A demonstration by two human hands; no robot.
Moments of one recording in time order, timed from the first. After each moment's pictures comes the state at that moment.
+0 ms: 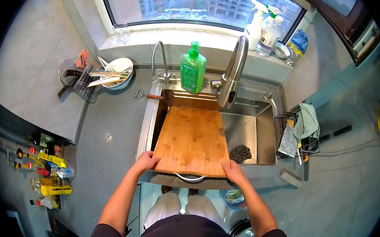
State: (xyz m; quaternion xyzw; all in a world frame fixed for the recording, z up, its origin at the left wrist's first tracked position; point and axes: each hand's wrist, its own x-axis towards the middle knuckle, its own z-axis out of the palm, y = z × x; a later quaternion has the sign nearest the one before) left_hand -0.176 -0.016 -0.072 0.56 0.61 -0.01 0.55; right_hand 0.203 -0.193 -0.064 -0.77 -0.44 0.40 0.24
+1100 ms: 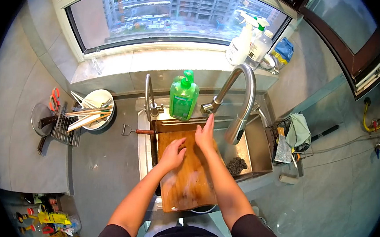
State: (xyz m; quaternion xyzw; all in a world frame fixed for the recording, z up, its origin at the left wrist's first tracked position) left_hand -0.037 0.122 -0.022 0.78 0.32 0.23 0.48; right_hand 0.146 0.106 -0.058 -0.76 -0.41 0.08 0.50
